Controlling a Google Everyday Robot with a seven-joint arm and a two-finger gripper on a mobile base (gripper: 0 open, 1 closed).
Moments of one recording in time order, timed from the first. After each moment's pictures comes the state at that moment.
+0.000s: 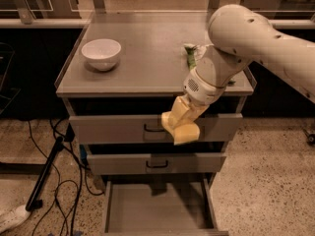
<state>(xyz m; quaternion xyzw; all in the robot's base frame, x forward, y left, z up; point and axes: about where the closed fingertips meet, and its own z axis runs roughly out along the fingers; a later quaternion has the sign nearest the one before) 0.527 -0.073 0.793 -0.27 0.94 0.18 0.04</state>
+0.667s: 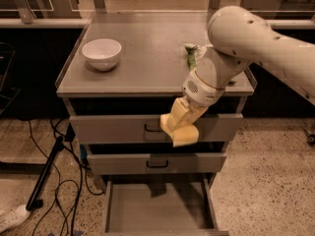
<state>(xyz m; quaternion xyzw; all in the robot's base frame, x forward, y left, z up) 0.523 -0.072 0.791 -0.27 0.94 0.19 0.03</state>
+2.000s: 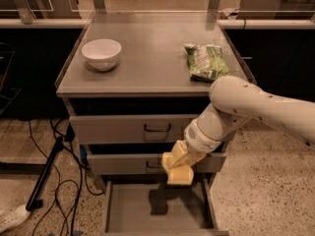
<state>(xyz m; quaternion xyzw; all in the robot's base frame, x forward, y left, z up) 0.470 -0.074 0.670 -0.15 0.96 0.24 -0.01</state>
